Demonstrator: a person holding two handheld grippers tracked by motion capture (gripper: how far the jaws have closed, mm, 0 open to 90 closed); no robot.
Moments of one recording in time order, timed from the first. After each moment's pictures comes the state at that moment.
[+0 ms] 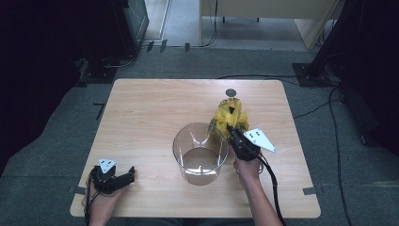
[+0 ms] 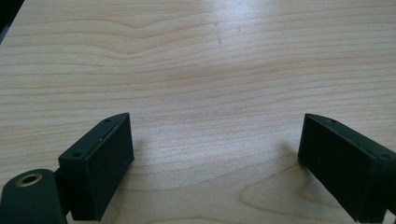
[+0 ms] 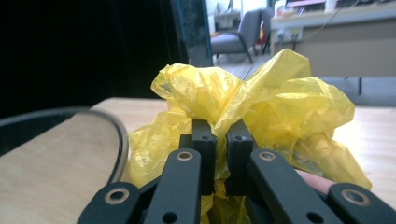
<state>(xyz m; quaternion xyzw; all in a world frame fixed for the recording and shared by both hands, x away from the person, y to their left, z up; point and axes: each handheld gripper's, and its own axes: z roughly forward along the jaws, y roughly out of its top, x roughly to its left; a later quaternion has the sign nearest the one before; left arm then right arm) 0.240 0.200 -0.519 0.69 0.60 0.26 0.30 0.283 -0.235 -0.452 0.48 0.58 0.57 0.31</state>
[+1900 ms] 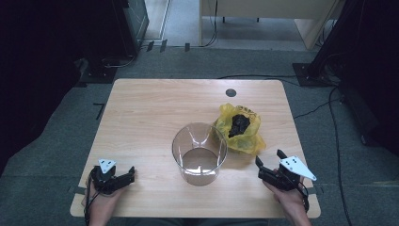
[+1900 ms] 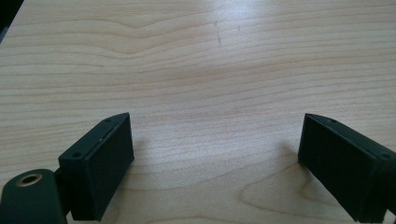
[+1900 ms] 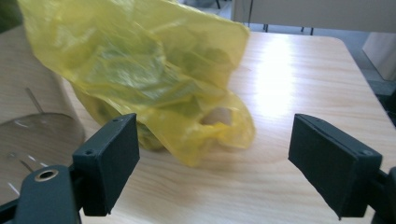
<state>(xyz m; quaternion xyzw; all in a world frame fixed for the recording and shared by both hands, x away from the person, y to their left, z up) 0.239 0.200 -0.519 0.69 0.60 0.26 0.30 0.199 -0.336 -0.476 0.53 0.64 0.45 0.33</state>
